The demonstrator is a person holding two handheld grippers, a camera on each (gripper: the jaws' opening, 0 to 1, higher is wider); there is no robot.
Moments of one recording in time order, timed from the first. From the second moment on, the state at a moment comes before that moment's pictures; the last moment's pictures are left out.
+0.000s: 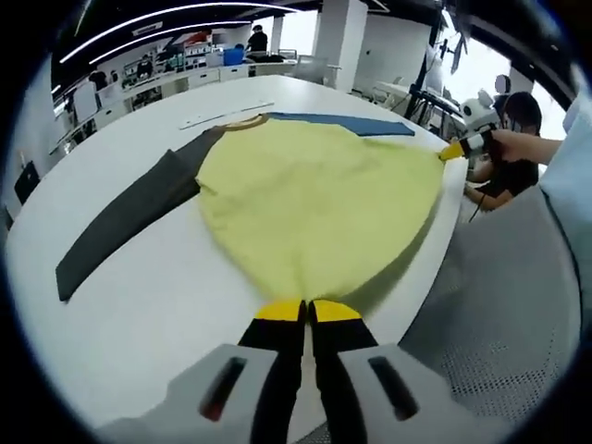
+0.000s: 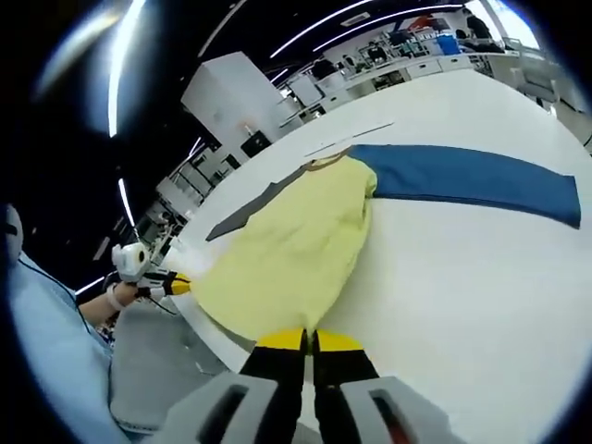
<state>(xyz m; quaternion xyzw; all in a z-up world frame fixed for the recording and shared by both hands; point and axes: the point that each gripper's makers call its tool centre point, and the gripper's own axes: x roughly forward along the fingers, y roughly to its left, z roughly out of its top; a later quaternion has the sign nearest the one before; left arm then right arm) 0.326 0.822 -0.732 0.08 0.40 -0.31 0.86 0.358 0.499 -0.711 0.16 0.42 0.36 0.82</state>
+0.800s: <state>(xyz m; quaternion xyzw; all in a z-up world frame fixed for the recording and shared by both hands) 0.322 0.825 -0.764 0.09 0.42 -0.31 0.85 0.351 0.492 -0.748 0.15 0.45 0.33 0.82</state>
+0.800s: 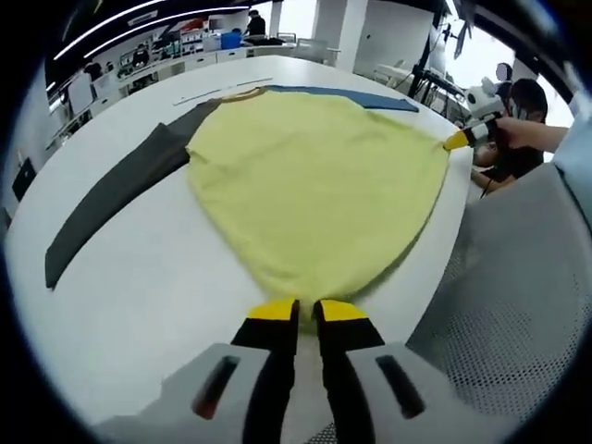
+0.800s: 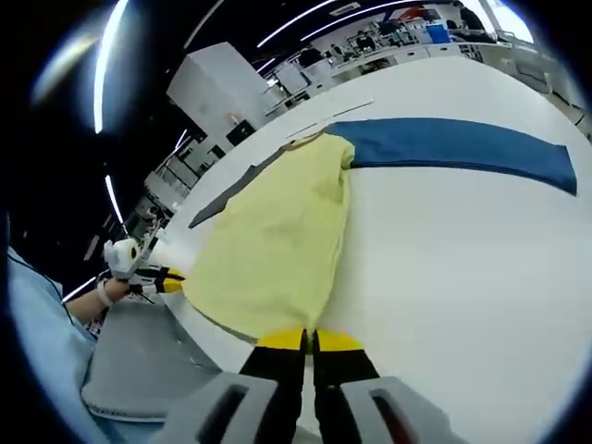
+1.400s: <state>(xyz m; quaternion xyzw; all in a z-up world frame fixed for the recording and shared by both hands) 0.310 0.834 -0.765 0.09 0.42 -0.31 0.84 0.354 0.487 -0.748 0.09 0.41 0.35 0.84</state>
